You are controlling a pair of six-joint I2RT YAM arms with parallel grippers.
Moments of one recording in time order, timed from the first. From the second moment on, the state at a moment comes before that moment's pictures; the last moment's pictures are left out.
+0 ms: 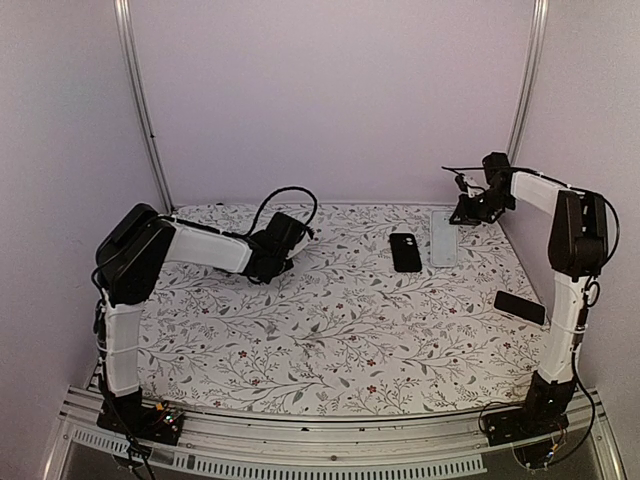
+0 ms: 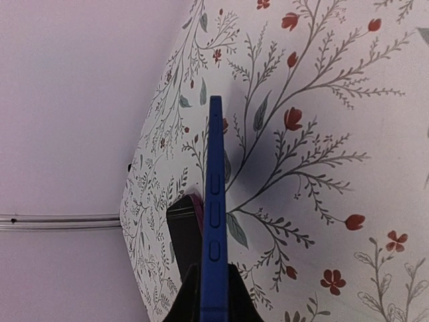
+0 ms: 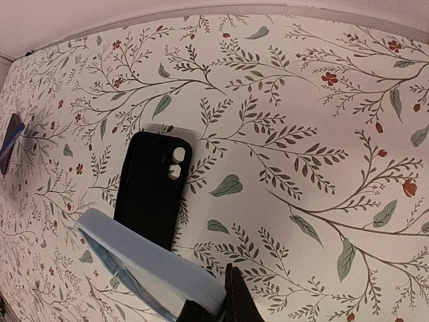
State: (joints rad) left arm -0.71 2.11 1.36 -0.01 -0.76 0.62; right arm 0.03 2.09 1.77 -0.70 -0.41 -0.03
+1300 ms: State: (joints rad) left arm -0.67 2.14 1.33 -0.10 -0.60 0.52; right arm 0.01 2.44 2.08 -0.79 -0.40 -0.03
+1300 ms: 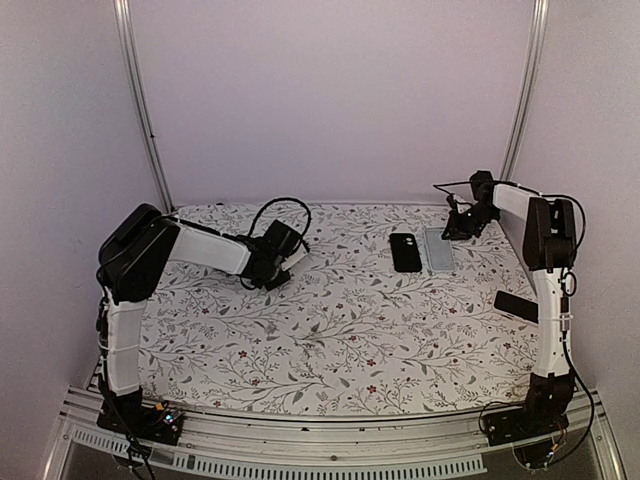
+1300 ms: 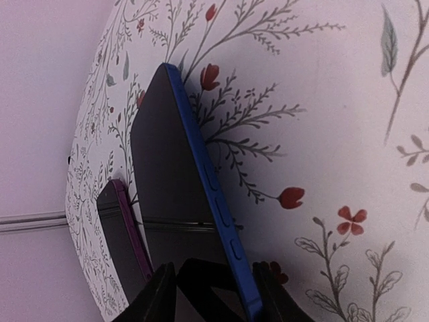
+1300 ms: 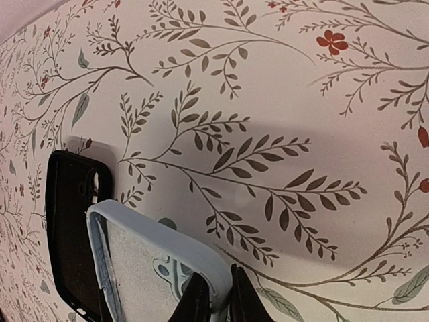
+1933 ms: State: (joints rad) left arm -0.67 2.12 1.36 -0.17 -0.49 0.39; right arm 0.01 2.46 2.08 -0.75 -0.38 0.02
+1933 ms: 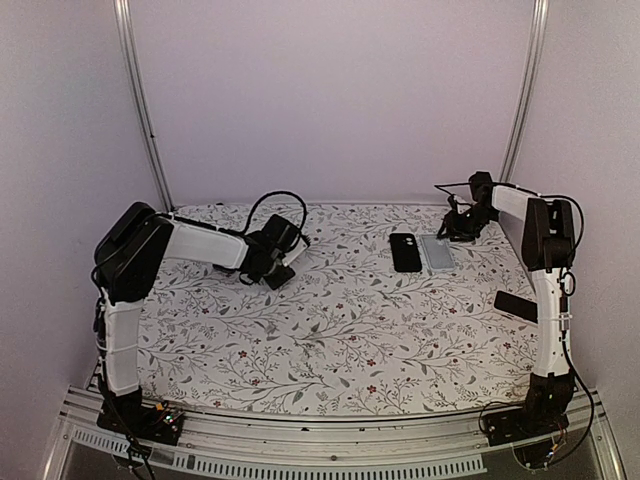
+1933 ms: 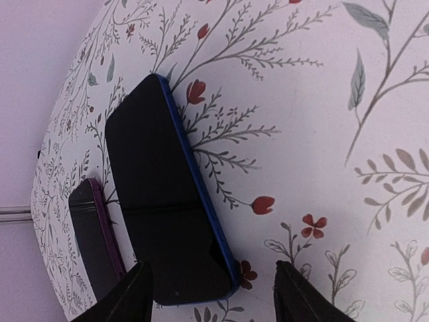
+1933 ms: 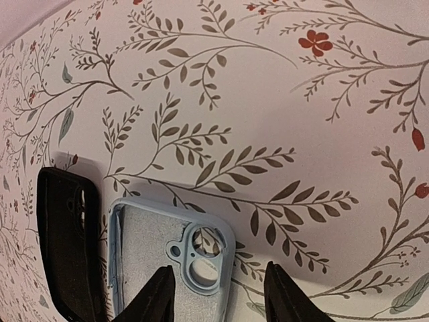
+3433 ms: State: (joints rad) left arm -0.66 1.69 1.31 -0.26 0.10 -0.26; right arm -0.38 1.52 0.89 -0.38 -0.11 0.35
